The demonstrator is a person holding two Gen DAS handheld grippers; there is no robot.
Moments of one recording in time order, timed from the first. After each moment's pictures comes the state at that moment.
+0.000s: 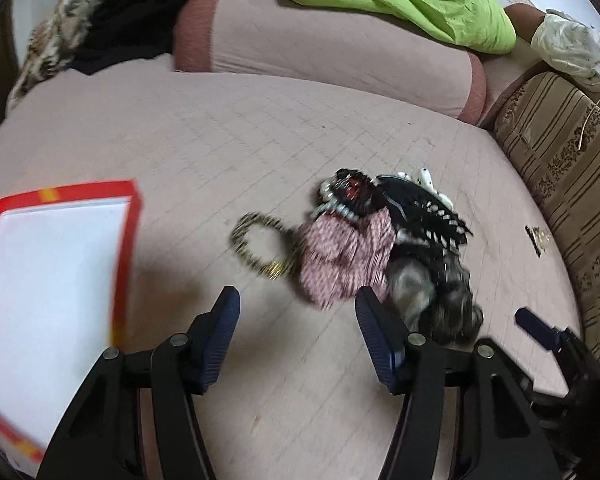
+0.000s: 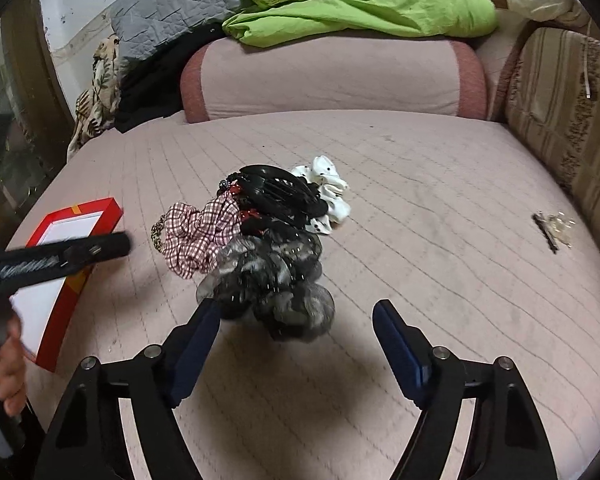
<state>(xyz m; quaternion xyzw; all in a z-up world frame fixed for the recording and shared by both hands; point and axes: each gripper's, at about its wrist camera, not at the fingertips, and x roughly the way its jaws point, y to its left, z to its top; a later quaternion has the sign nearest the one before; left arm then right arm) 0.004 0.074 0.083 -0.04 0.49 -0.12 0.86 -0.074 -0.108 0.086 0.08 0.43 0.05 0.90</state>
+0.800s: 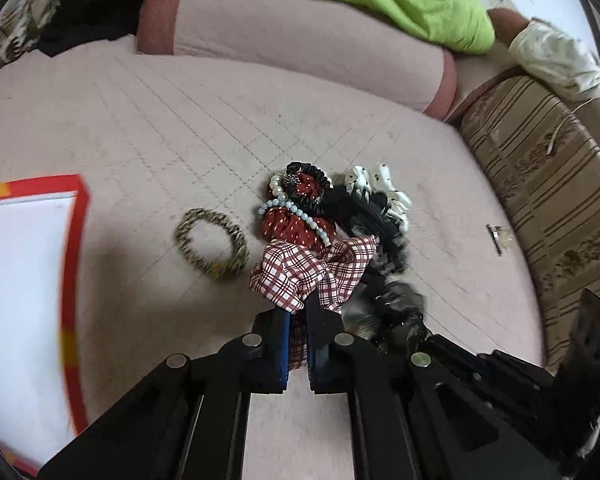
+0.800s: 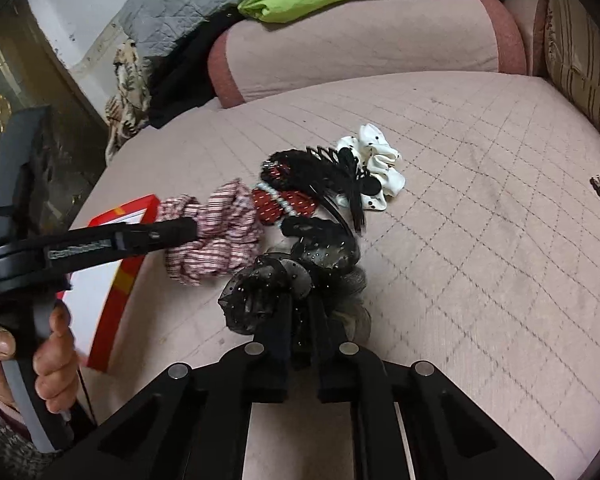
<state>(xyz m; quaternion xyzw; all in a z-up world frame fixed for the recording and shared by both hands) 0.000 0.072 0.092 -0.08 0.50 -0.18 0.84 -0.071 -0.108 0.082 0.16 0.46 0.14 0.86</state>
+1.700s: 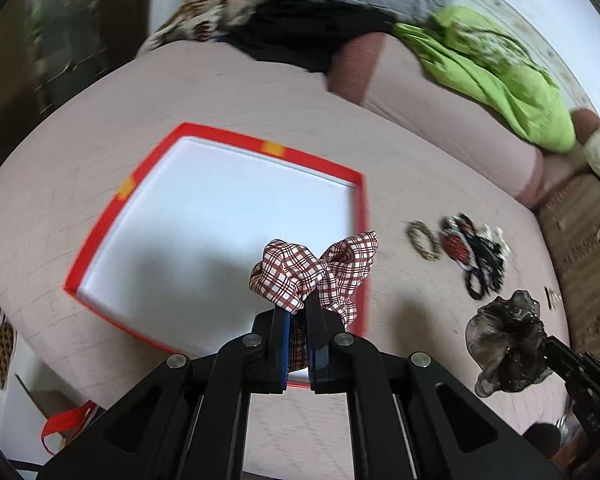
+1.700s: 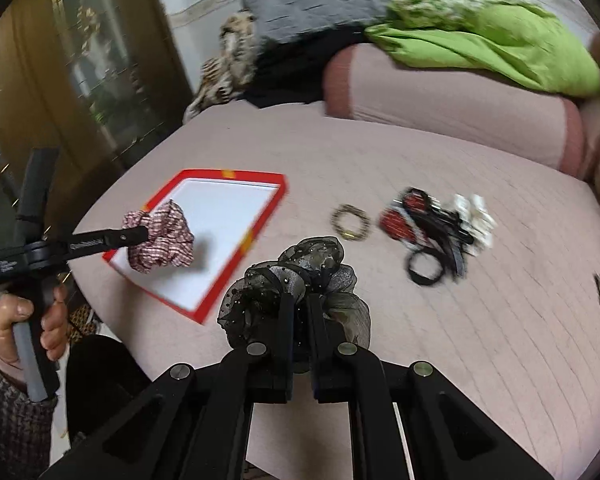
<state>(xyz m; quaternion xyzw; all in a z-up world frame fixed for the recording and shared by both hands) -0.100 0.288 0.121 -0.15 0.45 0.02 0.88 -0.129 0.008 0.166 0.03 0.42 0.24 0.87</state>
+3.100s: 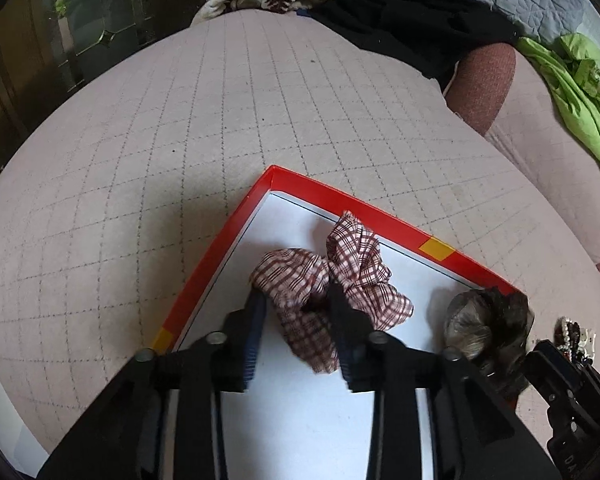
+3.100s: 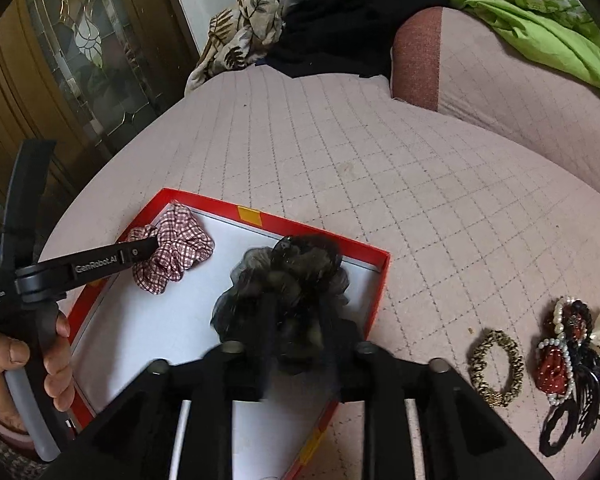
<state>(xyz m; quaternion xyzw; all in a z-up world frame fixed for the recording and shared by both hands) 0.056 0.404 0.062 -0.16 0.49 0.12 0.85 0.050 0.174 0.105 0.01 0.46 0.26 0.85</state>
